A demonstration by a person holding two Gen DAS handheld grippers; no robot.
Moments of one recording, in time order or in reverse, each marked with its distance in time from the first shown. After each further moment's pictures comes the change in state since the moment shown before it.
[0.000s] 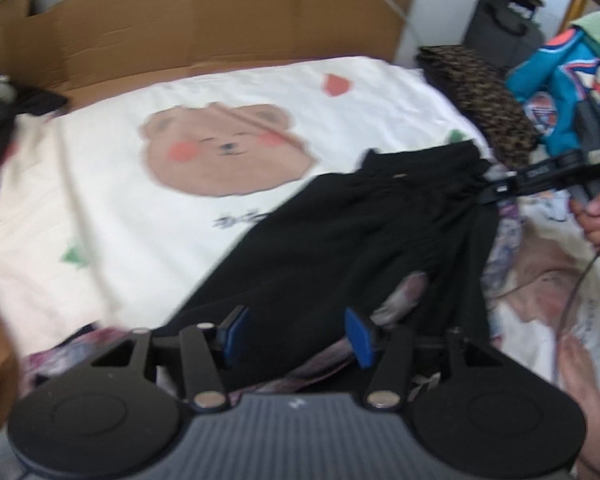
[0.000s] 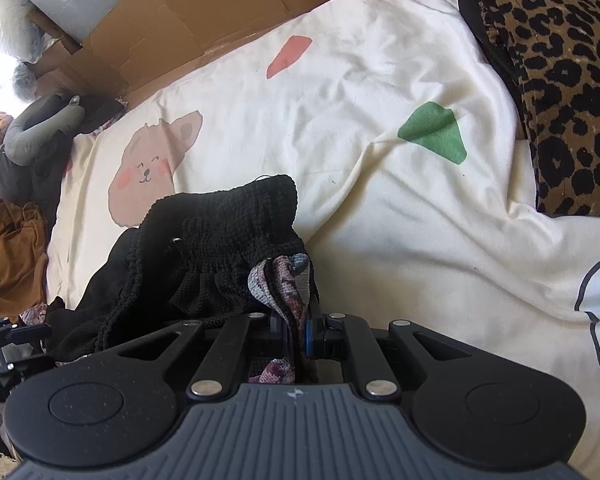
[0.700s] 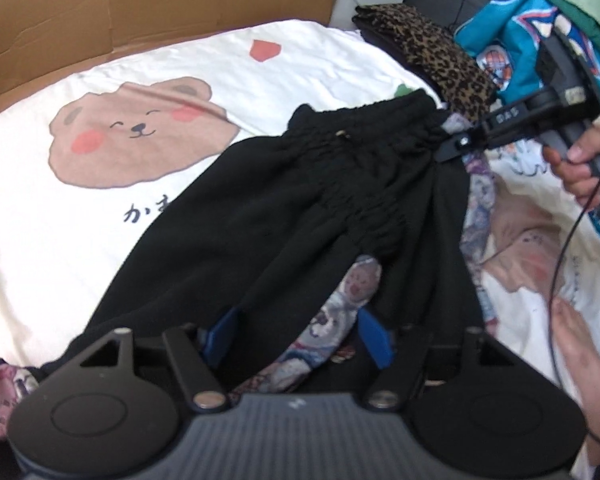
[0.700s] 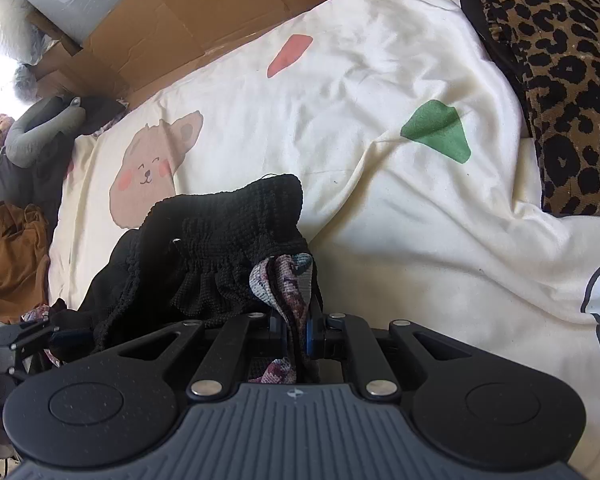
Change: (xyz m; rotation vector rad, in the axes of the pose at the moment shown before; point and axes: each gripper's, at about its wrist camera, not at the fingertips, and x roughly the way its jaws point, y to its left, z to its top) left arm 0.058 -0.011 -0.008 0.112 0.055 -0.078; right arm 0.003 -0.001 0.002 0.001 0.004 0.010
